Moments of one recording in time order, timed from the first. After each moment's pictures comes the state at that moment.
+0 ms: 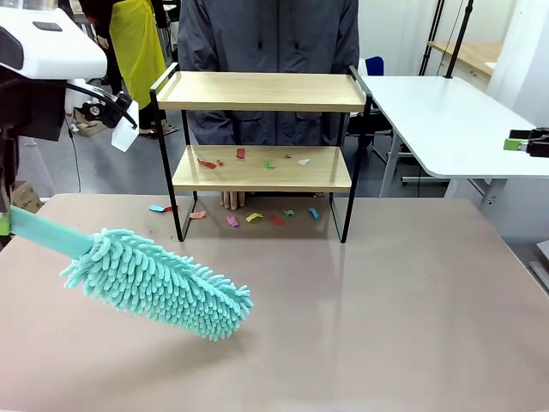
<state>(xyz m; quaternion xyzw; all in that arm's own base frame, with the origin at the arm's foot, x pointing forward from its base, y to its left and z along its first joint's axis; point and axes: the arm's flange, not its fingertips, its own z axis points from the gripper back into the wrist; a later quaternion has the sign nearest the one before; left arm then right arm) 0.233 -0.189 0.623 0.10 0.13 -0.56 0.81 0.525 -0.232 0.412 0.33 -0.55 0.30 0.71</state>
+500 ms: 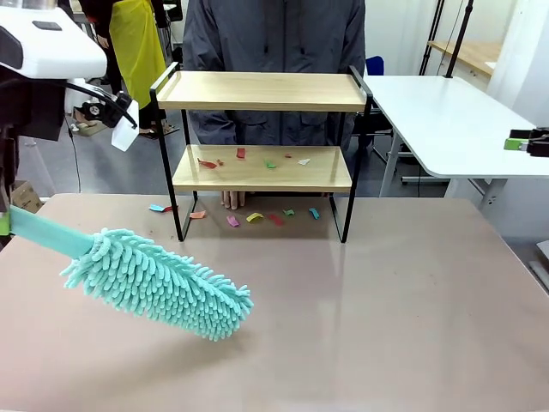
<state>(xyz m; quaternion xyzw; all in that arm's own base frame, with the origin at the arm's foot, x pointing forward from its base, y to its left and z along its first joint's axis) 0.233 -0.189 0.623 0.10 0.13 -0.56 0.81 0.525 -0.232 0.412 0.33 -0.55 0.30 0.71</state>
